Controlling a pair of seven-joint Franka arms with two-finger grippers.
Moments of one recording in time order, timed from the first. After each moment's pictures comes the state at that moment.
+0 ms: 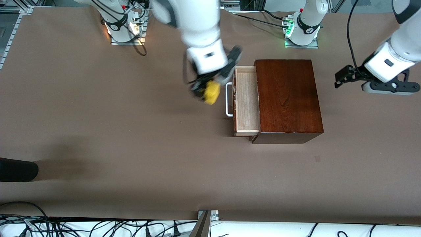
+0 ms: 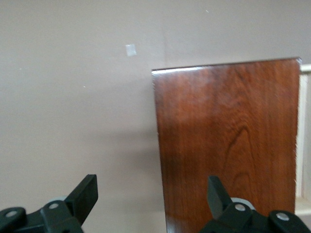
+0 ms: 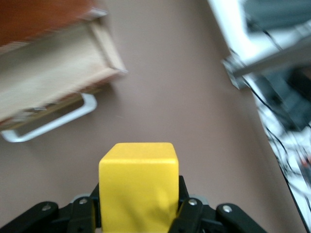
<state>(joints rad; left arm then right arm) -0.01 -0.03 -0.11 -1.71 0.01 1.59 -0.03 0.75 0.61 -0.06 -0.91 -0.12 1.72 -0.34</state>
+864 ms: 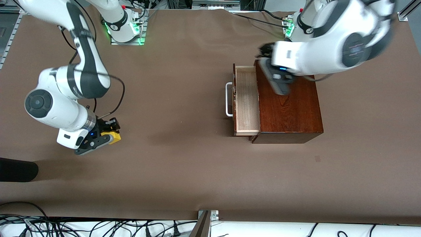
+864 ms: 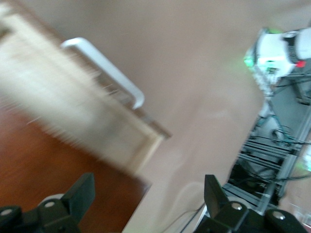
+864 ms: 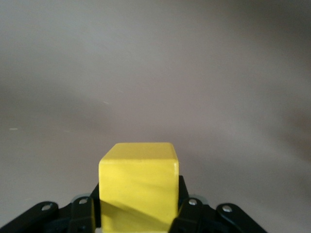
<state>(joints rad) -0.22 0.22 -0.24 -1.60 -0.47 1.50 0.48 0.21 0.46 -0.08 -1.65 0.07 2.09 -0.31</state>
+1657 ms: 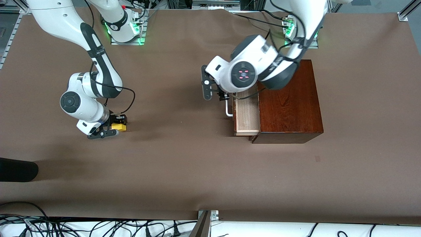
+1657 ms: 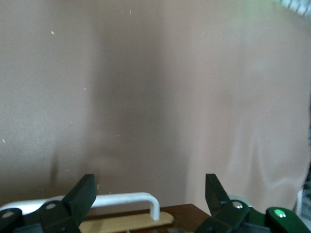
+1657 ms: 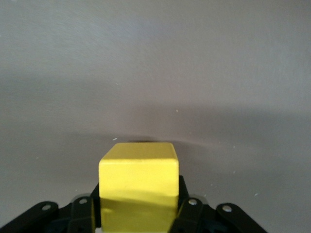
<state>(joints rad) -0.51 0.59 -0.25 -1.39 -0.19 1.74 0.80 0.19 0.47 -0.07 -2.04 0.08 2.44 -0.06</state>
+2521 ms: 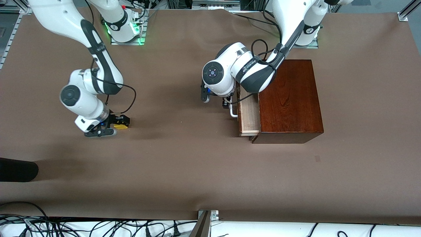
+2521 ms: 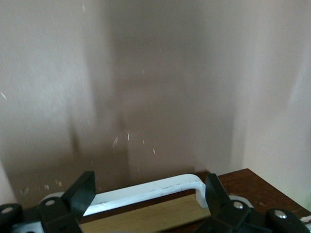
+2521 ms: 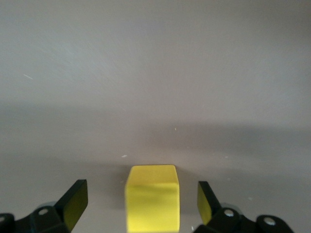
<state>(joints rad) -0.55 0.66 -0.24 -1.39 0.15 1.65 0.81 0.19 0.39 -0.06 -2.01 0.08 2.44 -0.03</state>
